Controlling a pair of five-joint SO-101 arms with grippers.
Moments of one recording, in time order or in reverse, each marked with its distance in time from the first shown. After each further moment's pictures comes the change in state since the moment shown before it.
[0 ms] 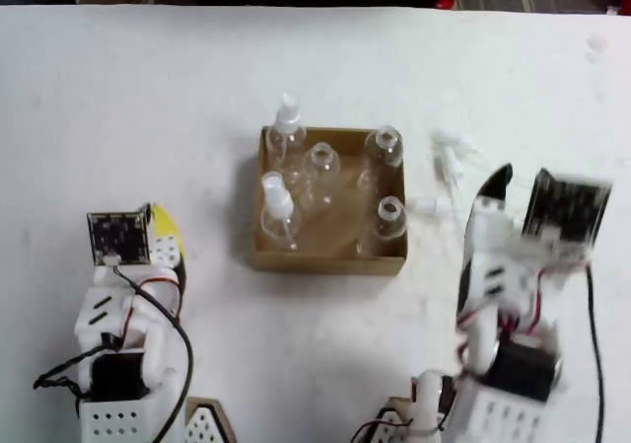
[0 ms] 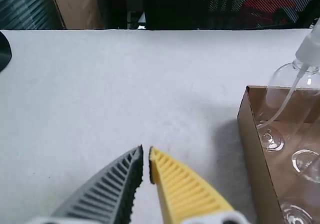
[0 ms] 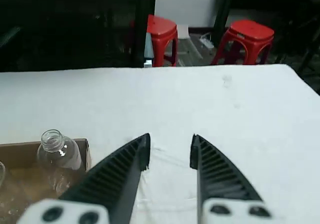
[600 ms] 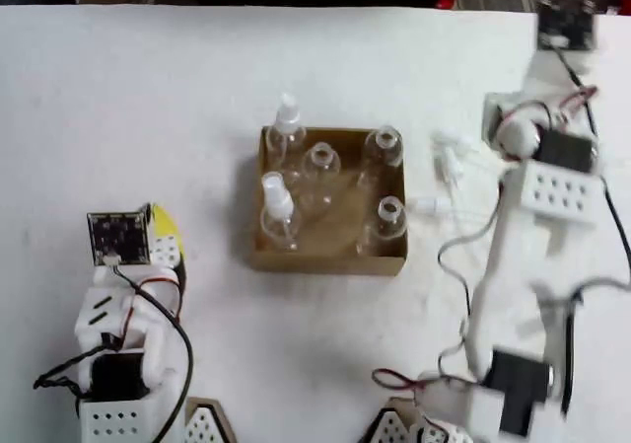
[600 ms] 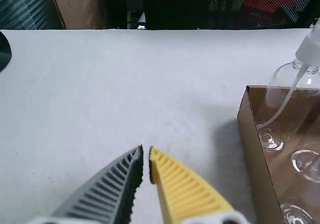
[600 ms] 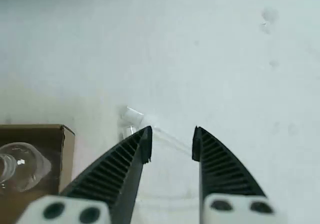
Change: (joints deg) left arm 0.0 0.0 0.0 0.0 0.0; right arm -0.7 64.9 -48.3 6.6 6.8
